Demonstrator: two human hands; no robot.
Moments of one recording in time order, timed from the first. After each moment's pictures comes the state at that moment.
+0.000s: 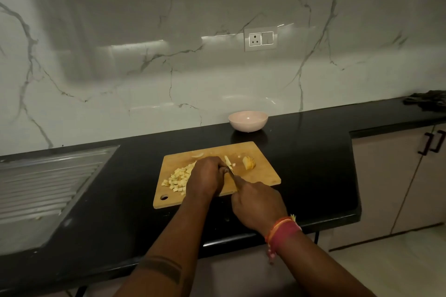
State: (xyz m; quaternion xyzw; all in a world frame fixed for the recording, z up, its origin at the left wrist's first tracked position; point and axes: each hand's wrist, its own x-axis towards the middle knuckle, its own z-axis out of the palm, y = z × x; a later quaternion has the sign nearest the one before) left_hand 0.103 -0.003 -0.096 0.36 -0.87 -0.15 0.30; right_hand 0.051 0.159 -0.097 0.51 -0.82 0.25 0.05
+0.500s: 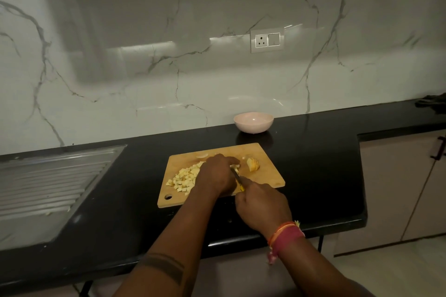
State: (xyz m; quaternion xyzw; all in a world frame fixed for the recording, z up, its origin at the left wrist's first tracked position) left_hand 0.092 0.003 -0.081 0.34 -0.92 -0.12 0.17; right_hand 0.054 0.166 -0.090 0.49 -0.82 0.28 0.04
